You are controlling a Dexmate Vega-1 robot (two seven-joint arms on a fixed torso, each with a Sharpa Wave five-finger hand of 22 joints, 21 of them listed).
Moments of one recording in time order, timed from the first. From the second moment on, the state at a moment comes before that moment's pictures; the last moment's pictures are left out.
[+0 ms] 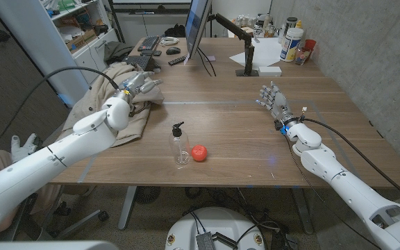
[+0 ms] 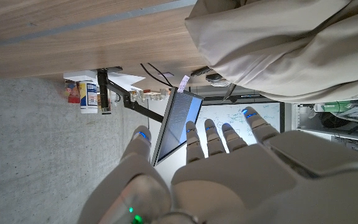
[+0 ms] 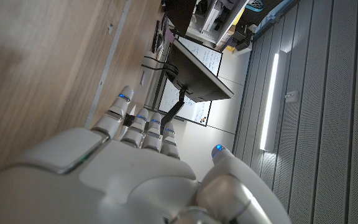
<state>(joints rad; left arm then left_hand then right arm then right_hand) 0.81 0.99 0.51 -2.01 0.24 0.61 0.23 0.13 0.03 0.51 -0.14 0.17 0.18 -0.12 0.20 0.18 0.06 -0.03 0.23 0.19 -0.05 -0.04 0.19 0.18 0.03 0.09 0.20 0.17 -0.83 -0.53 -0.38 -1.31 0.64 0.28 0.05 0.02 0.03 0.27 0.15 0.21 0.10 -0.02 0.19 0.19 0.15 0.01 0.20 0.20 0.11 -0.03 0.21 0.24 0.25 0.06 0.34 0.17</state>
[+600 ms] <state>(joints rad) 0.87 1.02 0.47 -2.00 0.32 0.53 0.28 0.14 0.03 0.51 -0.14 0.17 0.25 -0.12 0.21 0.18 0.13 -0.04 0.25 0.19 0.01 -0.03 0.19 0.18 0.08 0.08 0.20 0.17 -0.84 -0.53 -0.38 -1.32 0.63 0.27 0.04 0.02 0.03 0.27 0.15 0.21 0.10 -0.02 0.19 0.19 0.15 0.02 0.20 0.20 0.11 -0.04 0.21 0.24 0.25 0.06 0.33 0.17</state>
